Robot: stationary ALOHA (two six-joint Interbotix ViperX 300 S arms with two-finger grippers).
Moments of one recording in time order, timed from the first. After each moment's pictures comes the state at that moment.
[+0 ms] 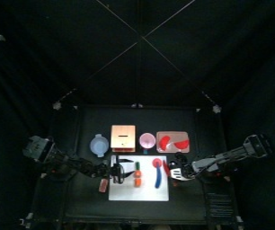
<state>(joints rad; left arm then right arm) -0.29 0.00 0.87 -0.78 -0.73 0.80 0.30 -0.41 0.96 0.12 0.53 1.77</state>
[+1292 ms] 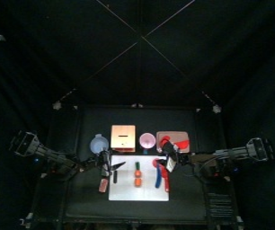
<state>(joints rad) -0.29 -0.30 0.99 -1.00 -0.71 0.79 0.04 -0.53 0.89 -0.55 0.26 0.91</state>
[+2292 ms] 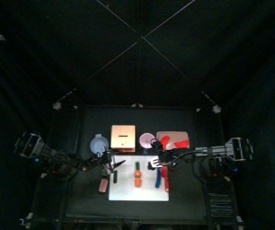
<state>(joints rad) -0.23 -0.21 1.04 -0.96 -0.71 0.81 -0.07 0.01 0.54 0.36 0.52 0.92</state>
